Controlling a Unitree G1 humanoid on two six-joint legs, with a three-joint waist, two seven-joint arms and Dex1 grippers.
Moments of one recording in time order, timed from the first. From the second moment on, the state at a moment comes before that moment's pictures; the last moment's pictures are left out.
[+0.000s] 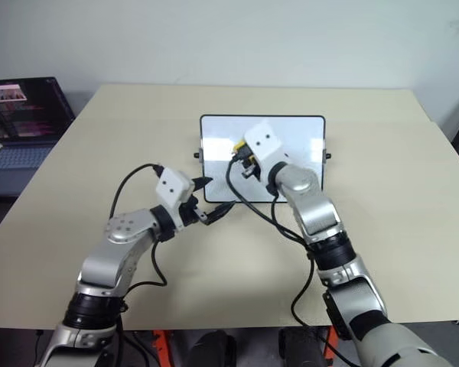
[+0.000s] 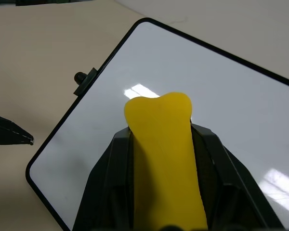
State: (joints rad) left arm -0.36 0.43 -0.05 -0.16 -0.20 0.41 -0.65; right arm -0.81 -0.10 0.22 0.13 -0.03 0.57 0.35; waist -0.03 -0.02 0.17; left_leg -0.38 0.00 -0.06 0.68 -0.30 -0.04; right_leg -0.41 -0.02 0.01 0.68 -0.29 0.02
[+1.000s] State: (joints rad) left arm -0.38 0.43 -0.05 -0.16 -0.20 0.41 -0.64; right arm -0.60 -0.28 0.25 0.13 -0.10 0.42 0.41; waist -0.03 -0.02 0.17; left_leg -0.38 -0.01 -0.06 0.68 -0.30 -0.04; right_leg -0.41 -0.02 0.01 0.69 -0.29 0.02
